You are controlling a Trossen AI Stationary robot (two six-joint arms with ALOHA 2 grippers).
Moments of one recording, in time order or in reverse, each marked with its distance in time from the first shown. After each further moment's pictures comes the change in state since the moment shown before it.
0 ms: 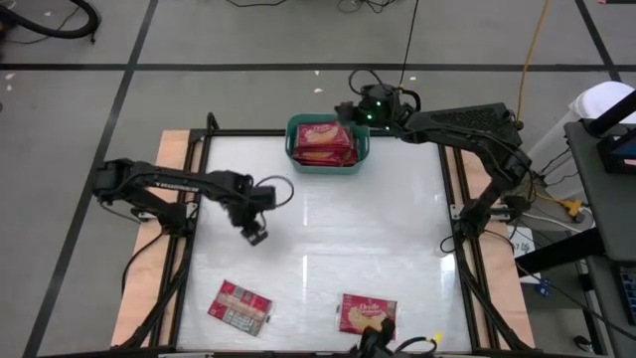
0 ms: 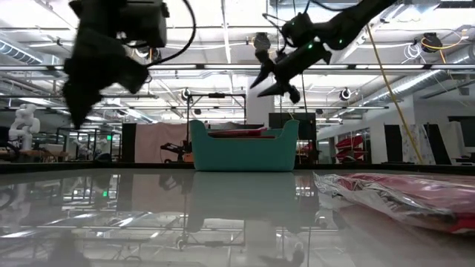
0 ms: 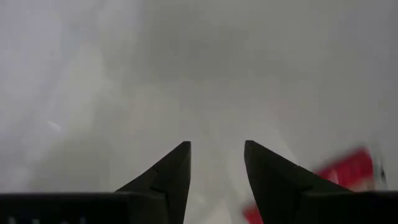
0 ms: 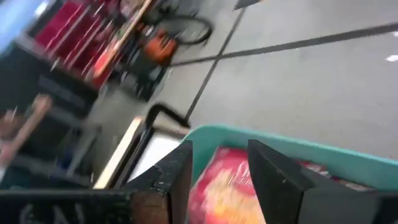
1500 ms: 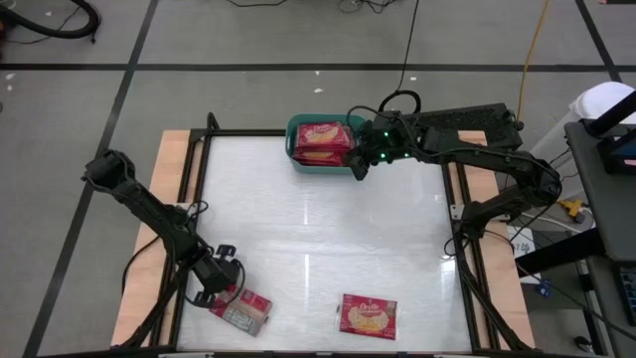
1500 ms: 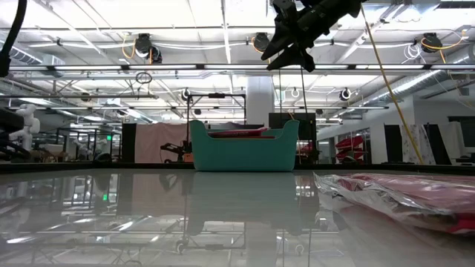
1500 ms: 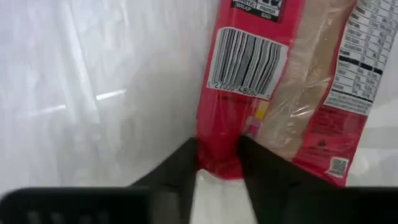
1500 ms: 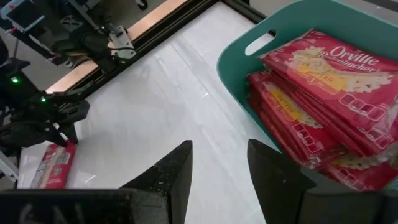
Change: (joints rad) left arm -0.835 -0.119 -0.465 0.664 -0.169 0.057; right arm 0.272 -0.271 -0.001 -0.527 -0.121 -0.377
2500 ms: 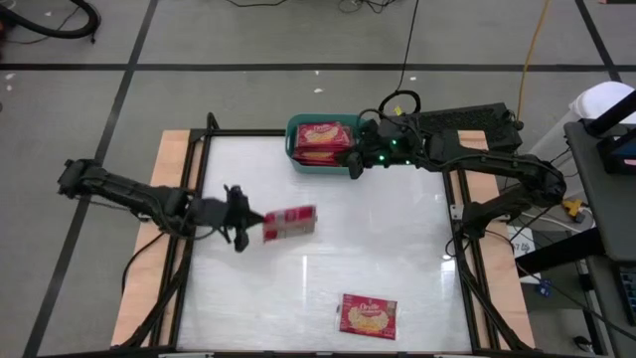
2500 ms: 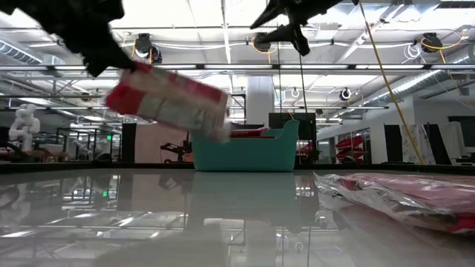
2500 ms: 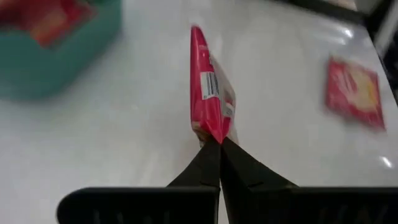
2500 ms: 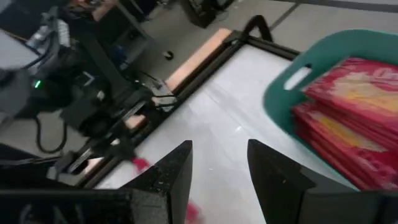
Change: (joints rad) left arm 0.518 -0.439 0.078 0.070 -0.374 0.142; right arm 0.104 -0.042 0.000 0.163 0.084 0.252
